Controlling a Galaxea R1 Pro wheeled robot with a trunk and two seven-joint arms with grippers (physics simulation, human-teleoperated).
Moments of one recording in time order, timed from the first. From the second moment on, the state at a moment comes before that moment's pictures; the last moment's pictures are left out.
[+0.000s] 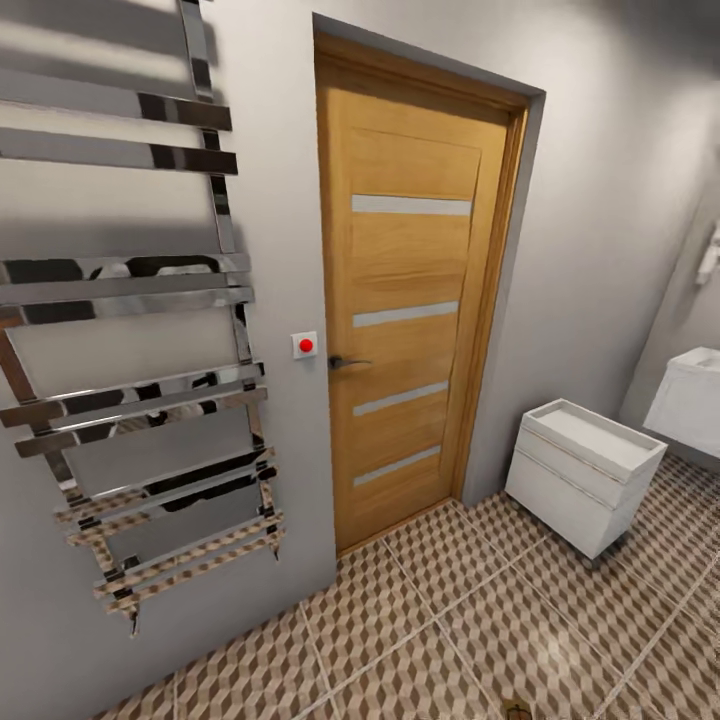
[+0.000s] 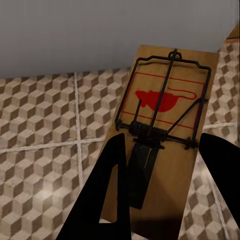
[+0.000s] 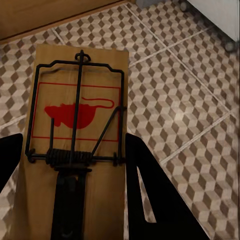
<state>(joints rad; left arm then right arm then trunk) -0.28 0.02 -0.53 0.07 0.92 -0.65 -0.02 -0.34 -0.06 0.15 0.07 -0.18 -0.66 -0.07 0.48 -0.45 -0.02</state>
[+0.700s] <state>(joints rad) -0.28 0.02 -0.53 0.07 0.92 -0.59 -0.02 -0.34 -0.06 0.15 0.07 -0.18 -0.66 -0.07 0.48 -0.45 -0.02</state>
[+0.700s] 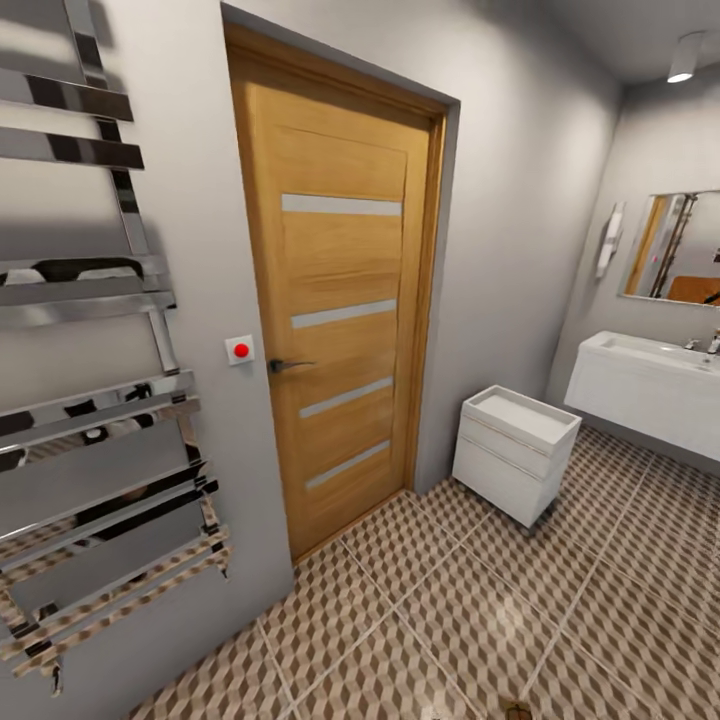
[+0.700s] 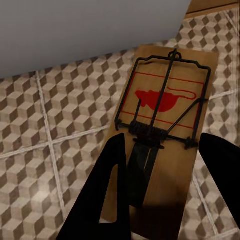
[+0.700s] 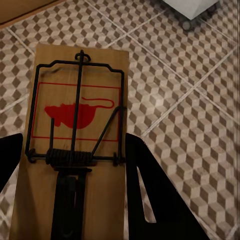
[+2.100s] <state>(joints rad) -0.28 0.02 -0.53 0.07 0.92 -0.59 -0.02 -0.34 -0.06 0.15 0.07 -0.18 -0.66 -0.07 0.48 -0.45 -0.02</state>
